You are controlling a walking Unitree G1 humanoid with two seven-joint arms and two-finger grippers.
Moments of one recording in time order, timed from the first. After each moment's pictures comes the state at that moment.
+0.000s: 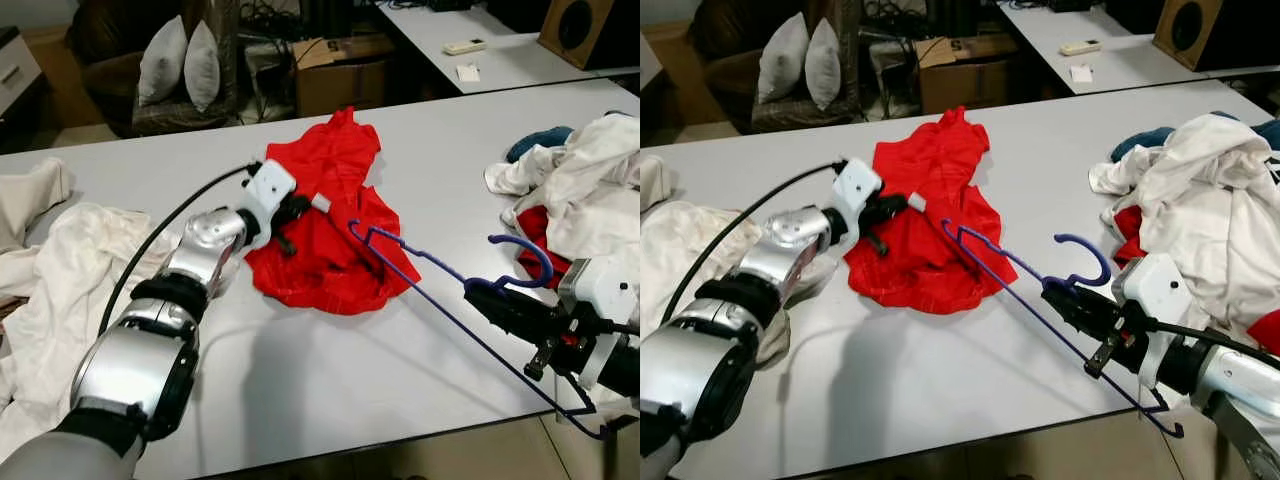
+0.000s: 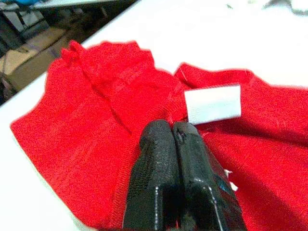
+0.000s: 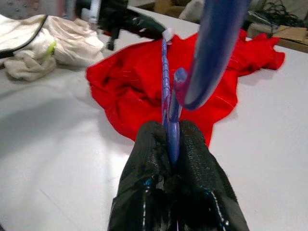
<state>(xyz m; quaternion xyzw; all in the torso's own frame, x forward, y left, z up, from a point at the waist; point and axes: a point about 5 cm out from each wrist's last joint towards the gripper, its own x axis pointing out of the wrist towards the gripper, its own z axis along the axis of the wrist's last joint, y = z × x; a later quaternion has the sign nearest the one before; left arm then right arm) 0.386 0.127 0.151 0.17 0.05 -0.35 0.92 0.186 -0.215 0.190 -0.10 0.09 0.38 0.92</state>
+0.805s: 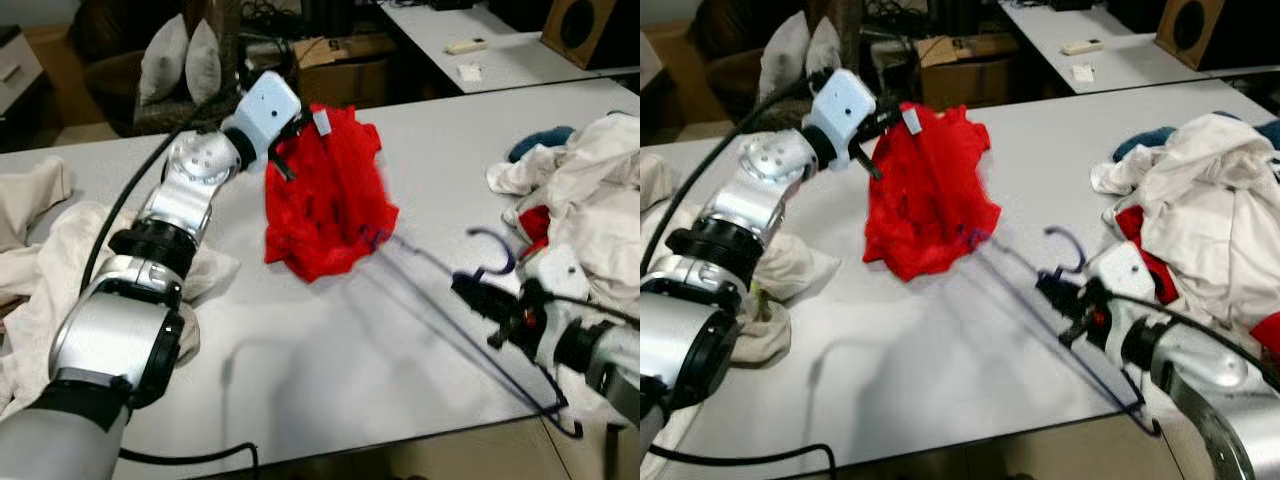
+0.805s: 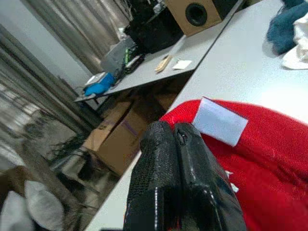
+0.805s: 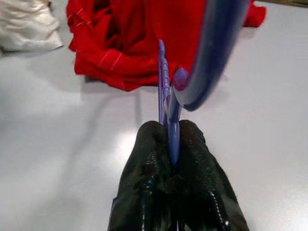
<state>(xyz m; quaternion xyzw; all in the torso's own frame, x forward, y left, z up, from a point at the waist) 0.402 0.128 0.247 0.30 -0.11 -0.30 0.90 0.218 -0.210 0.165 -0.09 0.15 0.29 0.94</state>
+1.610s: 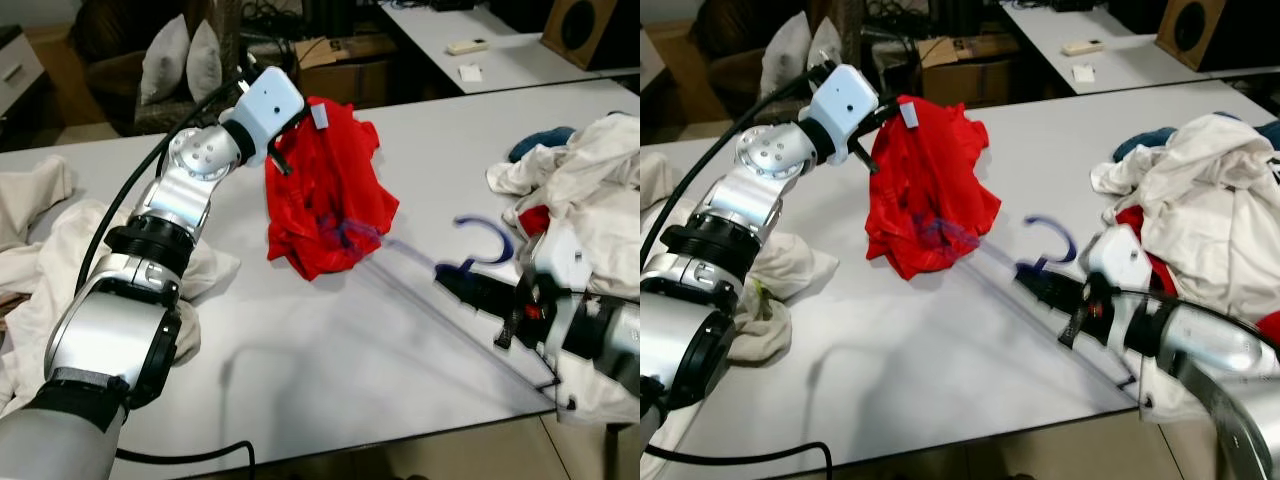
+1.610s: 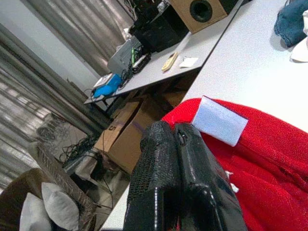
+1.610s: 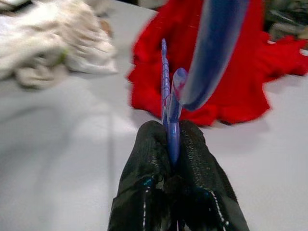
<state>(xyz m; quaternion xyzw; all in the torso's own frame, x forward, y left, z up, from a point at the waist) 0.401 0.124 0.253 0.33 -0.11 -0.29 0.89 0.222 -0.203 0.188 -0.11 0.11 0.39 0.91</state>
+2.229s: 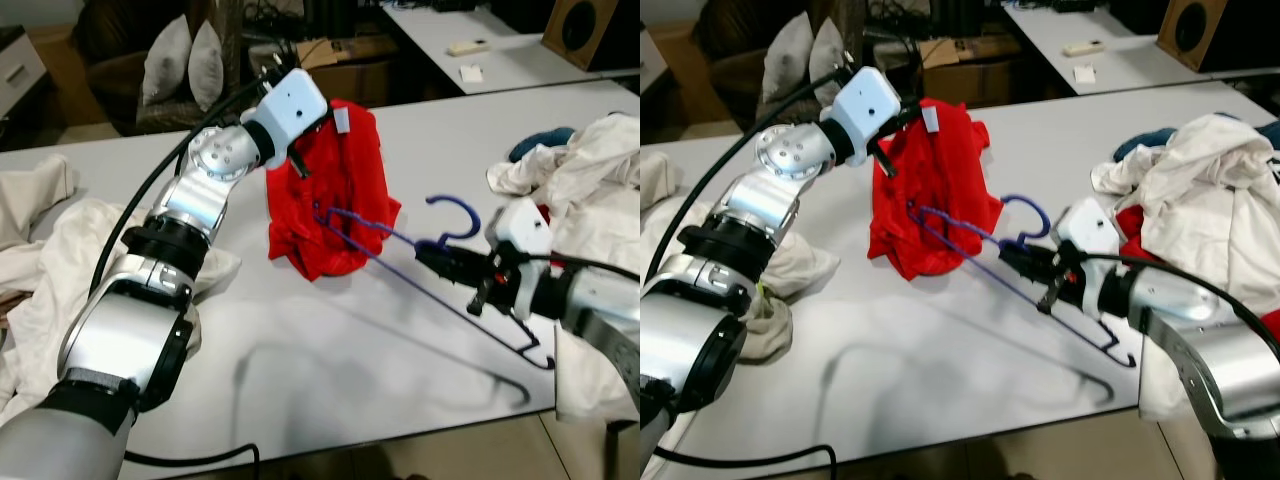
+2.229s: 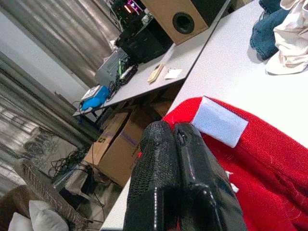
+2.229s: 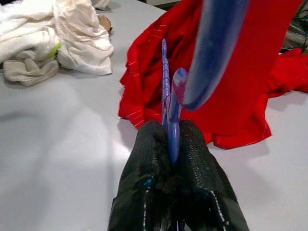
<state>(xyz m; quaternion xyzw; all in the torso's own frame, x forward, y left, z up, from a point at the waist) 0.398 0.103 0.253 0.33 -0.12 -0.32 0.88 0.256 -0.186 0.189 -0.13 0.10 0.42 0.89</state>
